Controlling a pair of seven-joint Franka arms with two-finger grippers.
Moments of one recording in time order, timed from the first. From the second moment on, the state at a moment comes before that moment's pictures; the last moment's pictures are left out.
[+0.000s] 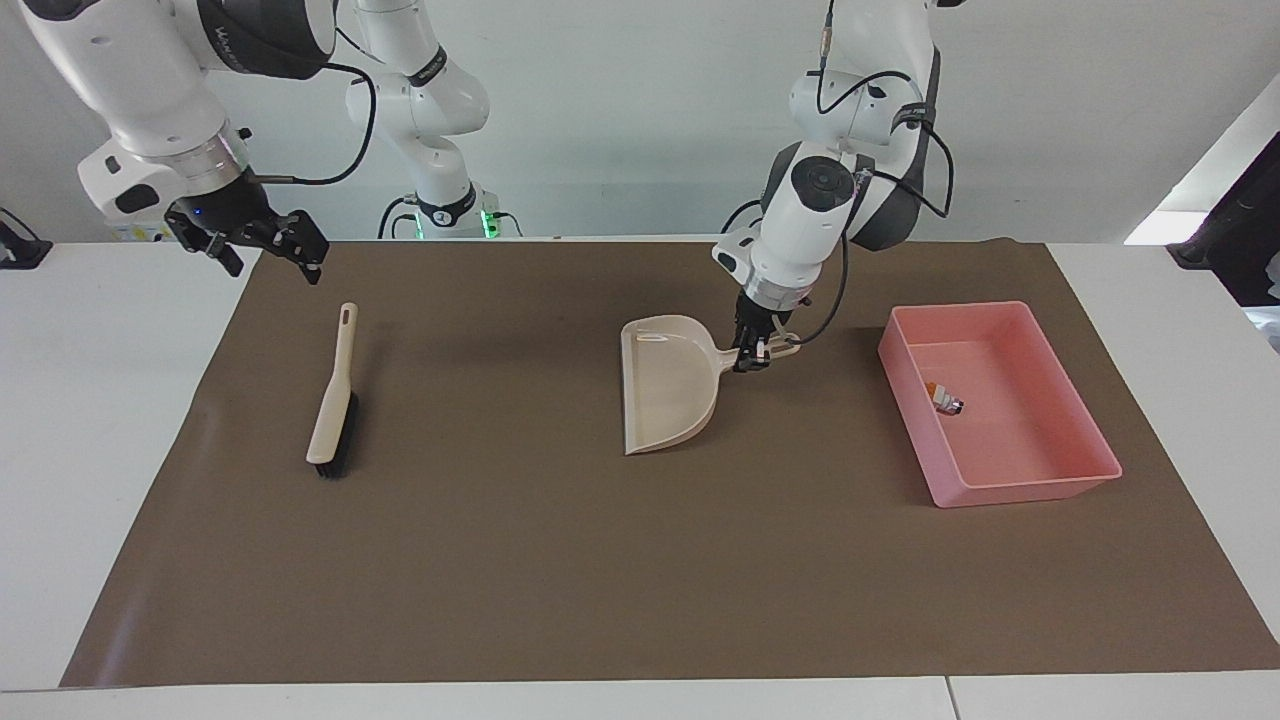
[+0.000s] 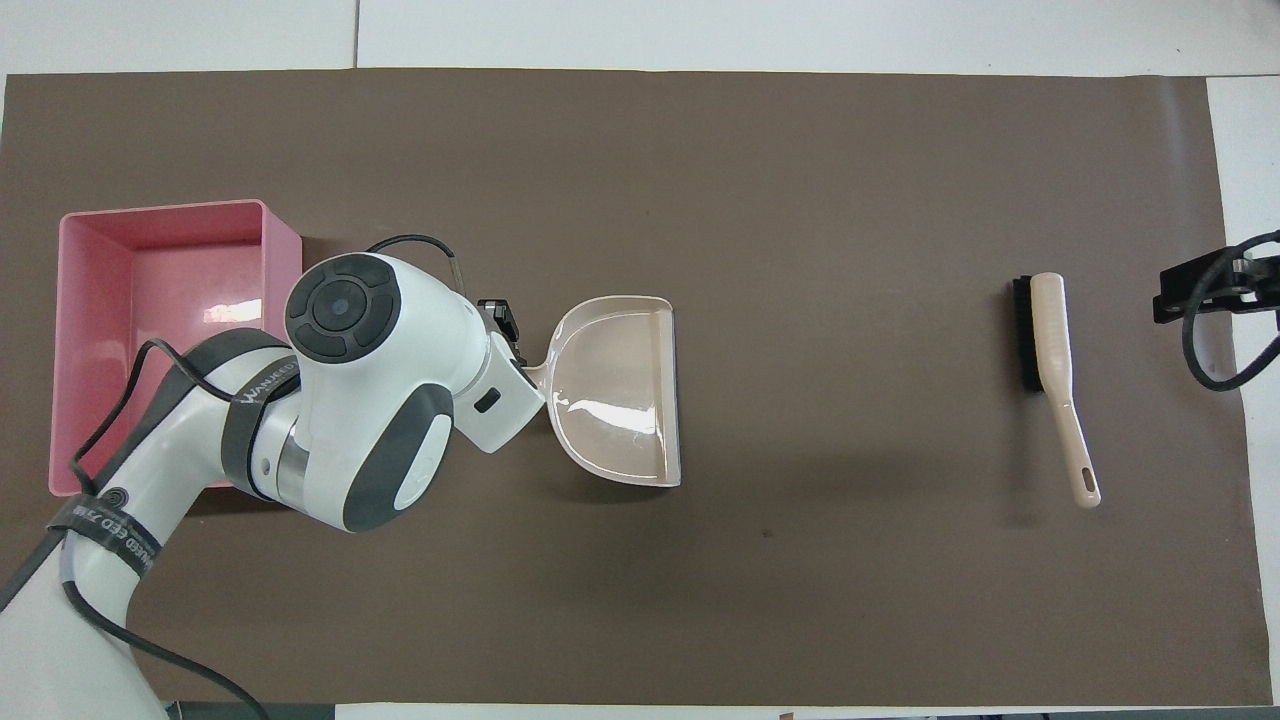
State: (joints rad) left arm -0.49 0.11 -0.07 -2.02 -0.13 2.16 1.20; right arm 0.02 -0.01 -0.09 -1.59 -0.05 1.51 0.05
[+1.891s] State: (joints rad) left arm -0.21 -0.04 -0.04 -2.09 -0.08 2.05 1.17; right arm 0.07 -0.01 -0.09 -1.60 -0.02 1.55 0.07
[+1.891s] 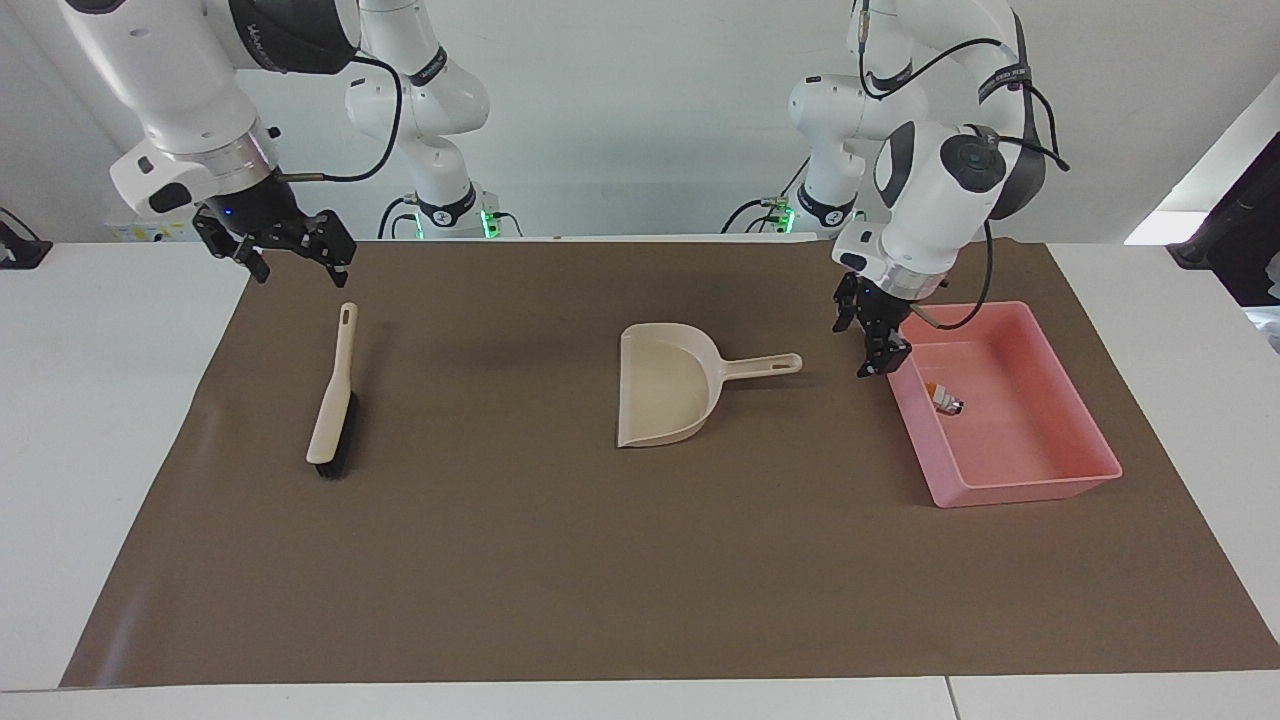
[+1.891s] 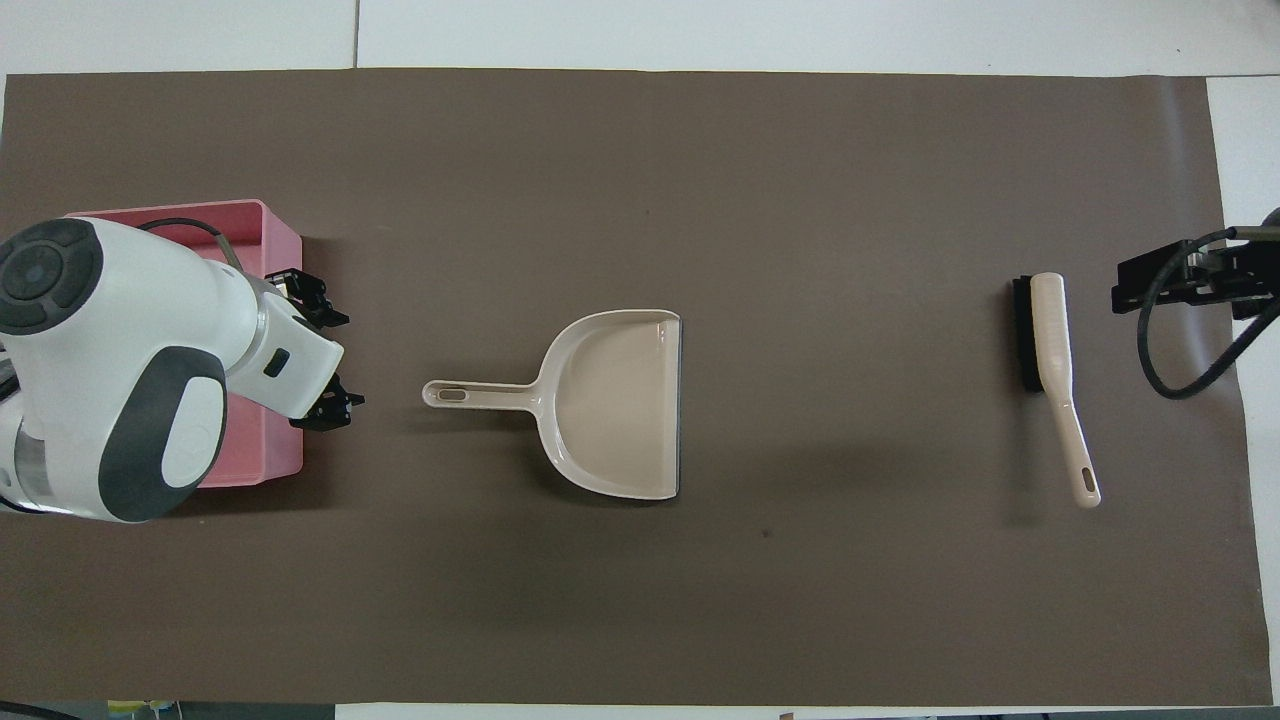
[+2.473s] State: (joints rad) left arm -0.16 -0.04 -0.04 -2.09 -0.08 2.02 0.61; right arm 0.07 -0.01 -0.09 -1.60 -0.02 1.55 0.07
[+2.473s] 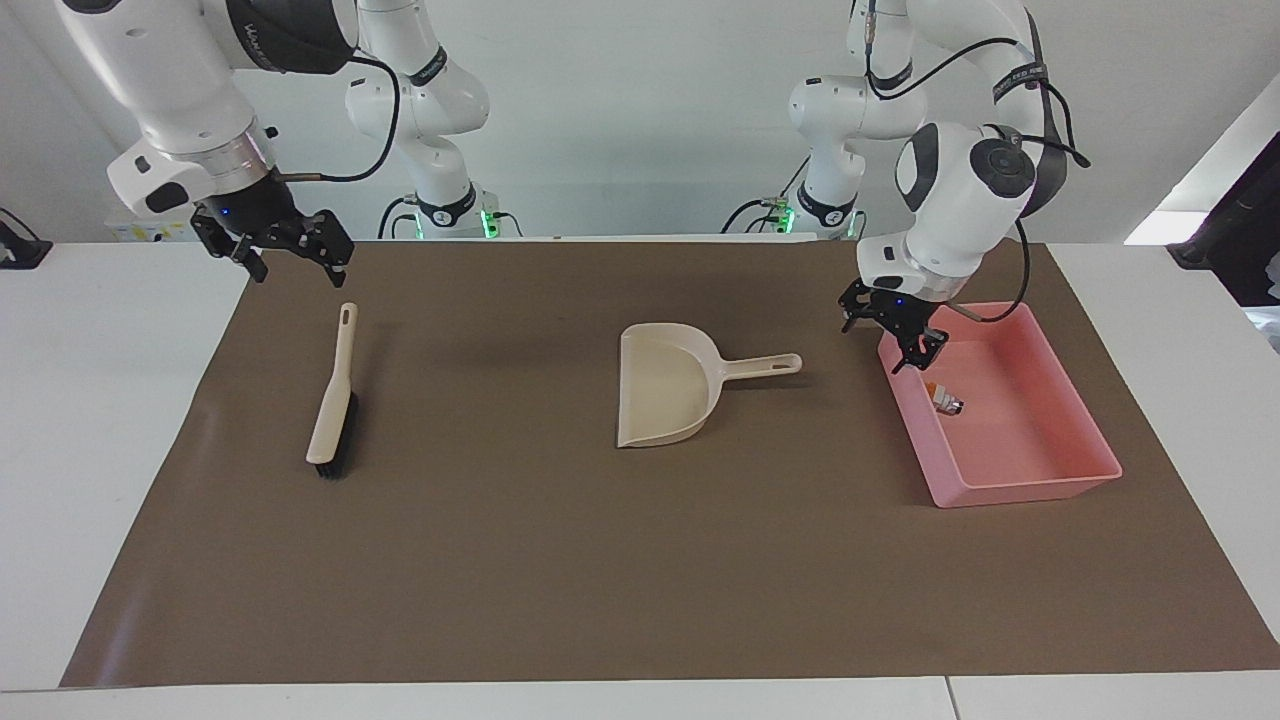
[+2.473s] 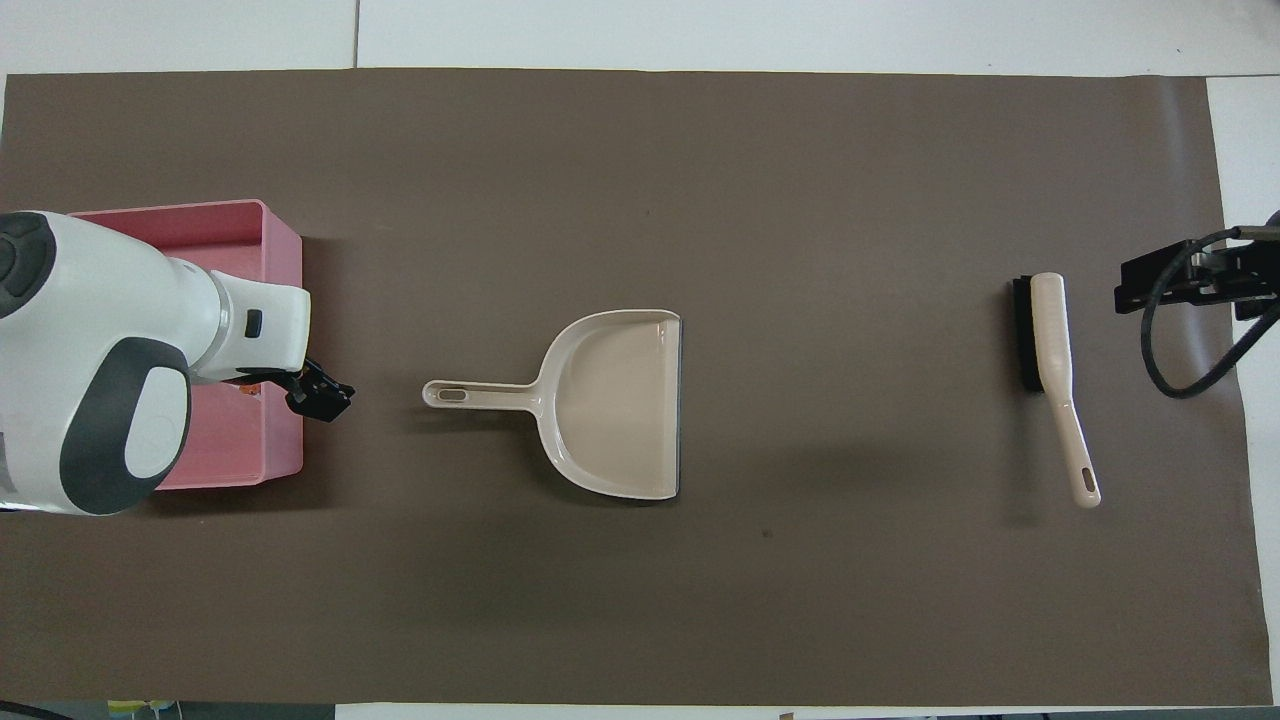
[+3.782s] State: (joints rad) left arm -0.01 0.00 -0.03 -1.55 -0.01 1.47 0.07; right arm 0.07 -0.01 -0.09 -1.60 -0.02 1.55 0.07
